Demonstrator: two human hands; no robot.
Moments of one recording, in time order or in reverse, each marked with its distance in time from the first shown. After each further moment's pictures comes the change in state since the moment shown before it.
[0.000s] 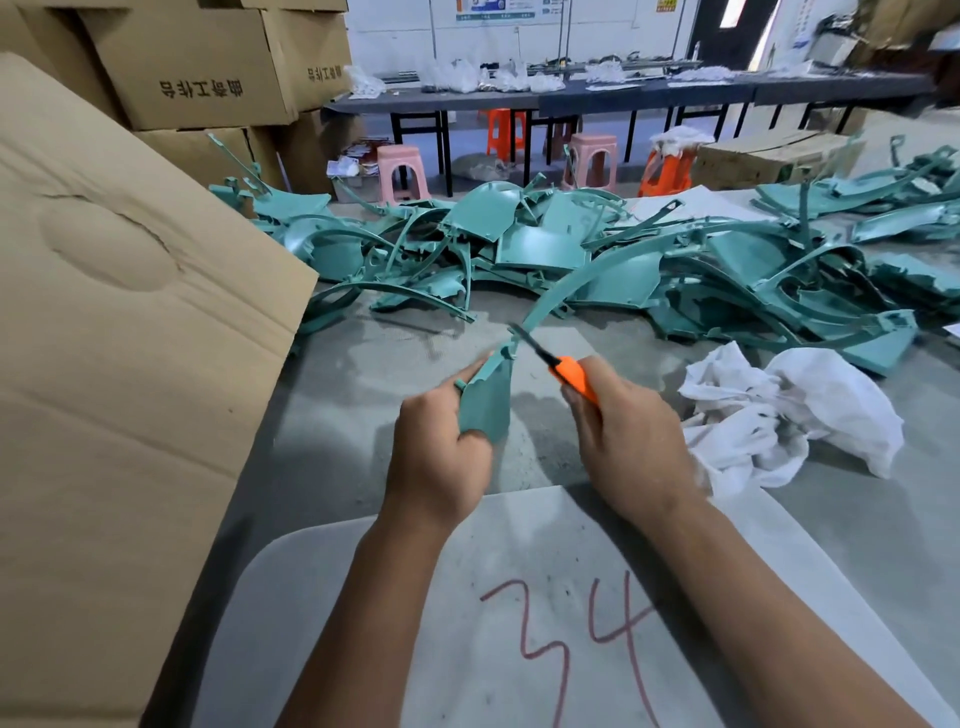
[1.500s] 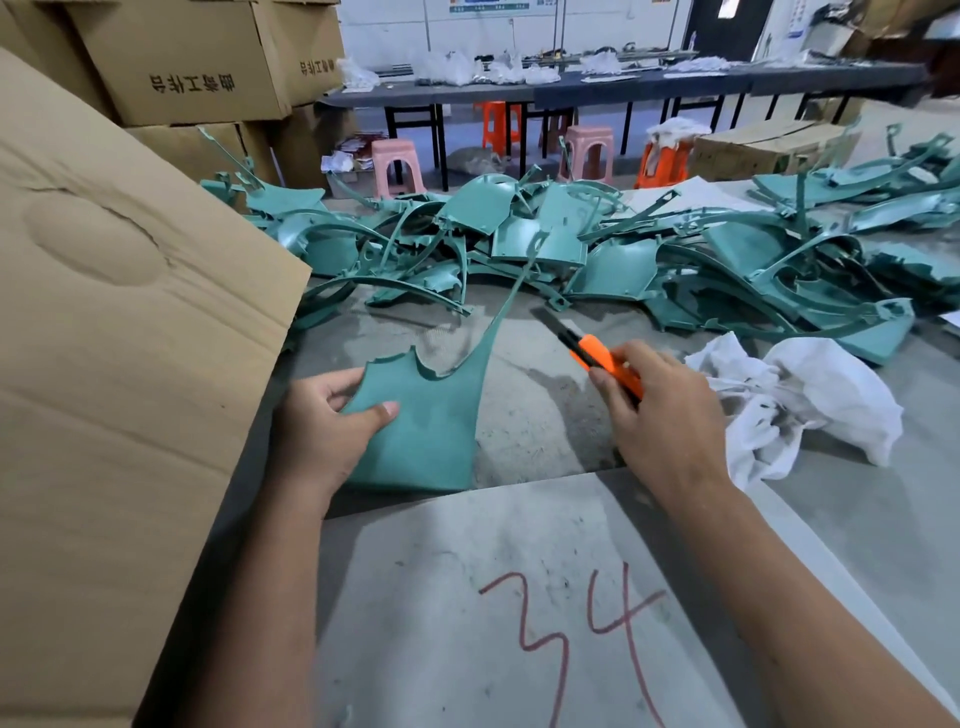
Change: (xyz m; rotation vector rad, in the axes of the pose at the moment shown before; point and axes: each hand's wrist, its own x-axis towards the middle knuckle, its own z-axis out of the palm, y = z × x) left_hand 0.018 -0.041 -0.075 -0.030 0.162 -0.374; right_hand 0.006 0.024 -0.011 -0.043 0.074 0.186
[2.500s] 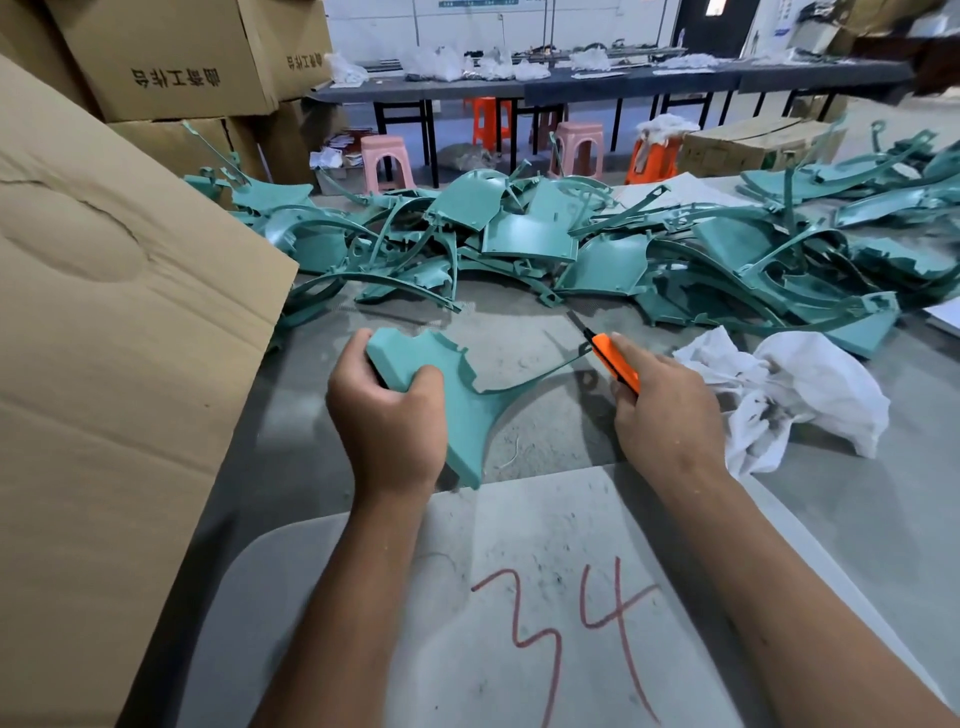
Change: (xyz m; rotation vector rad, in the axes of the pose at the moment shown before) left_hand -0.036 0.044 0.065 -0.230 0.316 0.291; right_hand 0.003 0.016 0.007 -0.131 -0.094 0.149
